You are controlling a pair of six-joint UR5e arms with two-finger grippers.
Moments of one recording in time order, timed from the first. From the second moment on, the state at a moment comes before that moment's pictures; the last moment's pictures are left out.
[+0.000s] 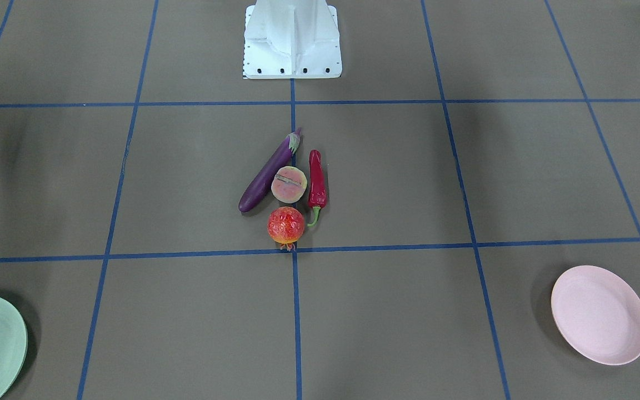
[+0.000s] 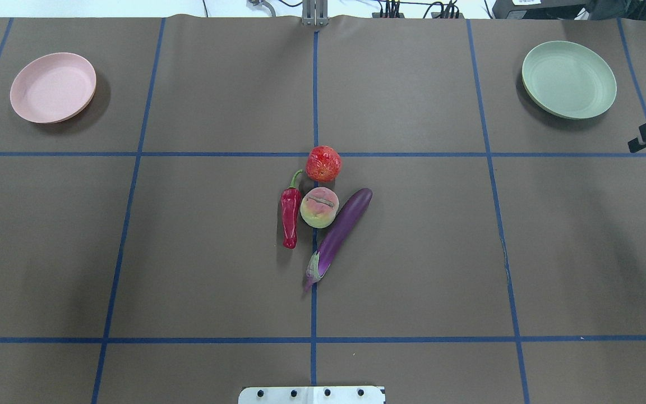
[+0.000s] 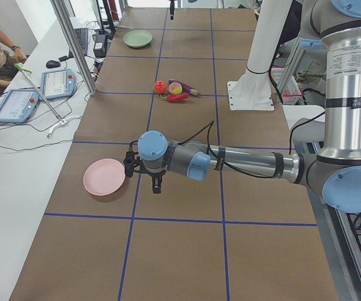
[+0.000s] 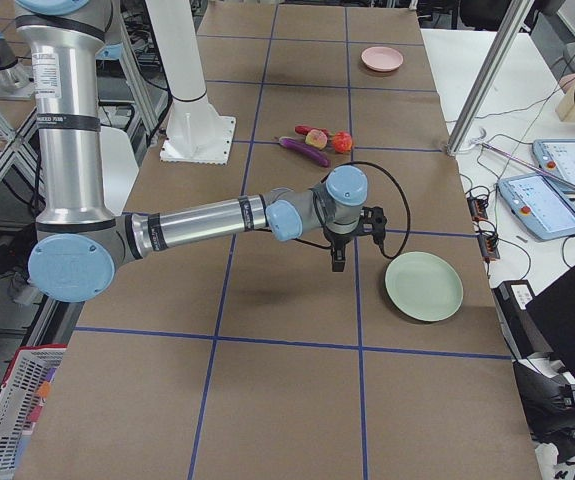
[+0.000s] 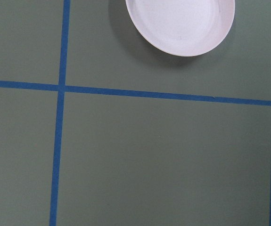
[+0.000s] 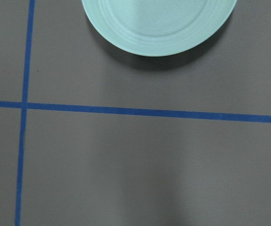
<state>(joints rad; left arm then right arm) -1.46 -1.51 -1.73 -1.80 -2.57 -0.38 1.28 -1.54 1.79 -1.39 2.42 0.52</state>
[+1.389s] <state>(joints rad) -1.32 -1.67 -1.73 -1.81 -2.56 -0.58 0.78 -0.91 1.63 -1.40 2.05 1.43</state>
